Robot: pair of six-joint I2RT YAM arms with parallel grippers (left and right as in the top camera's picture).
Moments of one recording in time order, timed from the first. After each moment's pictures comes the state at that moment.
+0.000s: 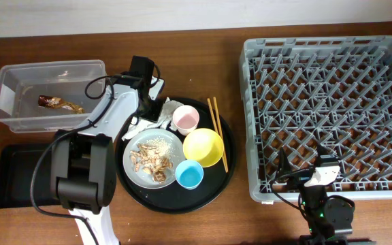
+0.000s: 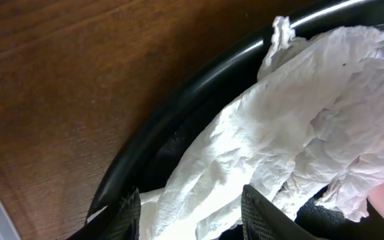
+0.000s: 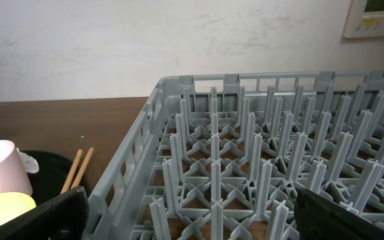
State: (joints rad) left arm -0.22 2.06 1.52 -0.80 -0.02 0.13; right arm 0.02 0.01 0.01 -0.07 -0.04 0.07
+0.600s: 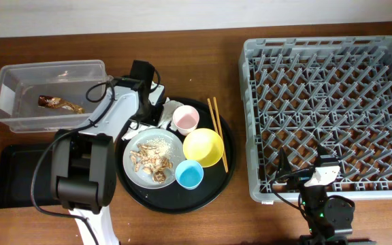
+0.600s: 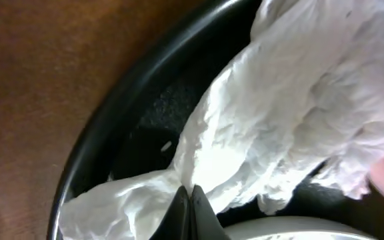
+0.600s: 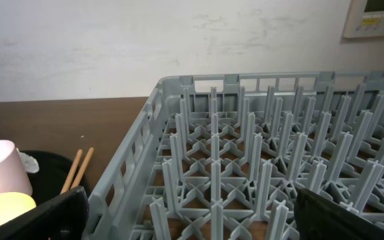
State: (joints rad) left arm -0.22 2.06 1.49 -0.84 0.01 0.12; right arm 0.02 0.01 0.01 -0.07 -0.04 0.07
